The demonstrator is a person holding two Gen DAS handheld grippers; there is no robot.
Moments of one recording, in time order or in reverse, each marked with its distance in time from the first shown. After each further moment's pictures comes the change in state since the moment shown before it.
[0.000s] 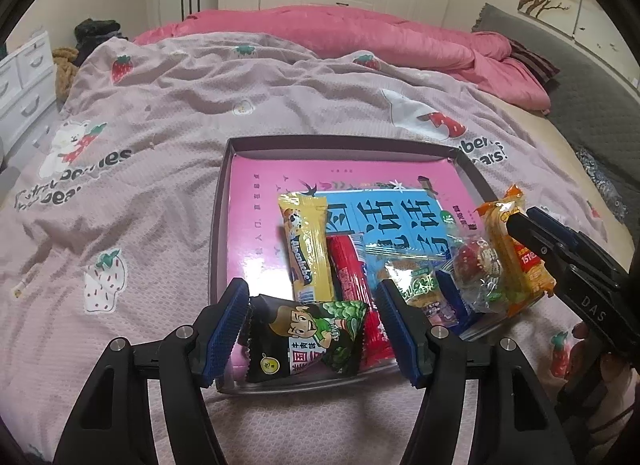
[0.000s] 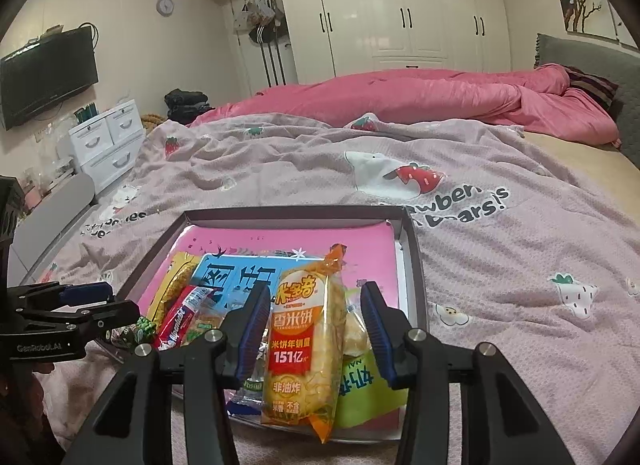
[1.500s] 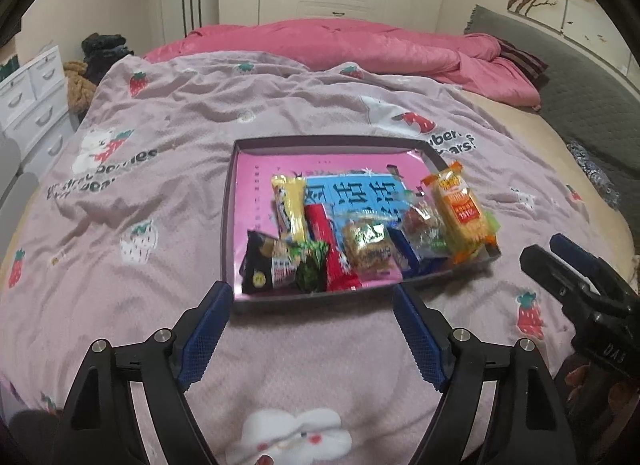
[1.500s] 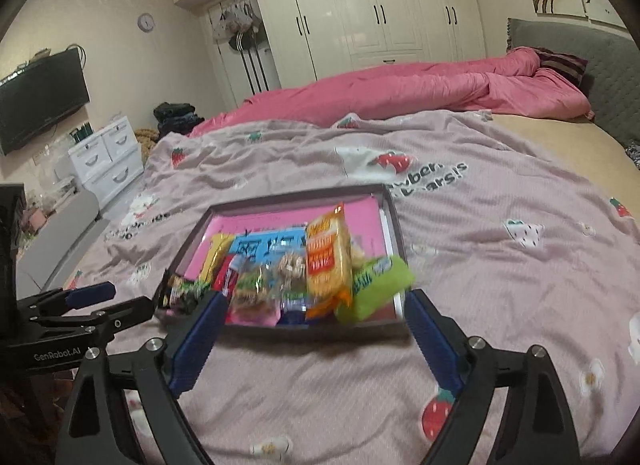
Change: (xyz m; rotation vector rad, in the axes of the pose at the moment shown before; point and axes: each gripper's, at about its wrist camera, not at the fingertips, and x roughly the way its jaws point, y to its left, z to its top) left arm -0.076 -0.027 -0.042 0.023 -0.026 0.023; right arm -0.099 0.024 -0.035 0.071 0.020 -0.057
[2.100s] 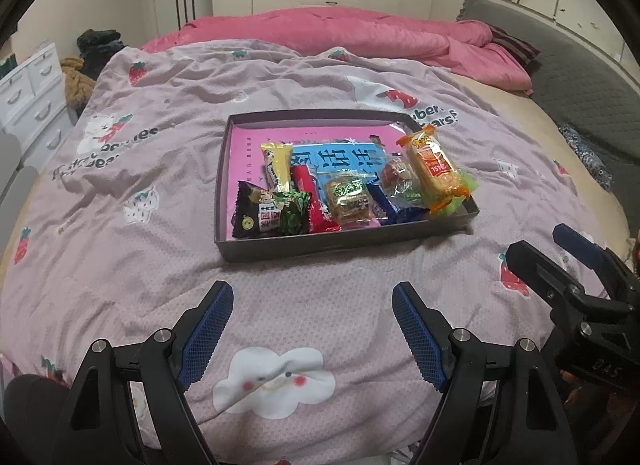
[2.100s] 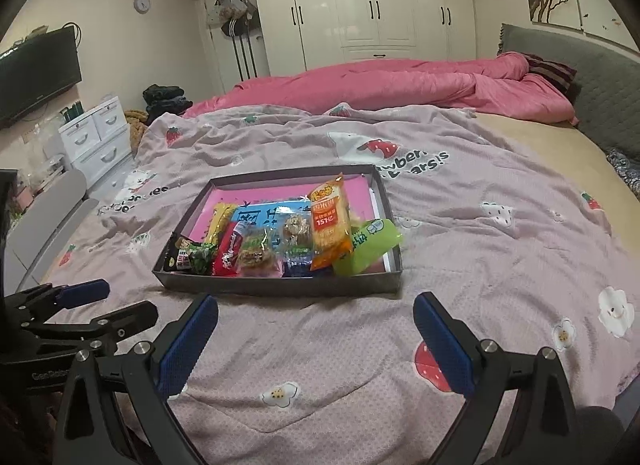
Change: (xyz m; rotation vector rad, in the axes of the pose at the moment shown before) left arm -0.027 -0.013 -0.035 0.025 0.039 -0.001; right arm -0.033 0.020 -0.022 -0.018 0.034 -0.062
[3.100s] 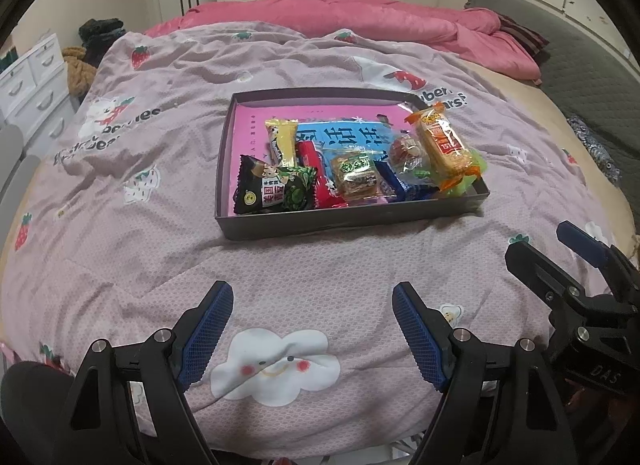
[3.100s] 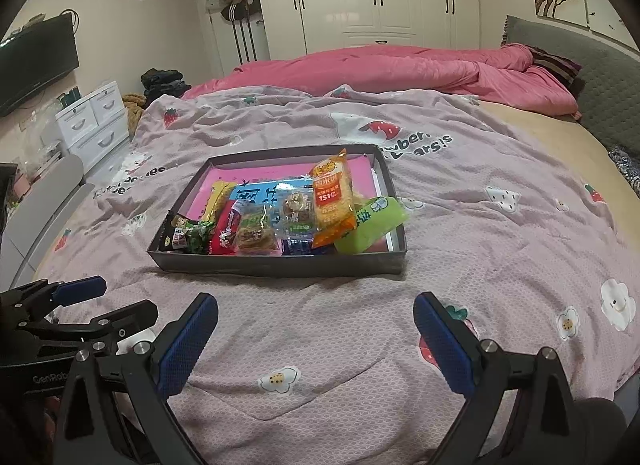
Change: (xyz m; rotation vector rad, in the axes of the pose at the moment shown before) left arm 0.012 -0.001 -0.008 -0.010 0.056 0.017; right arm 0.011 0.004 -0.009 -0.016 0.060 -0.006
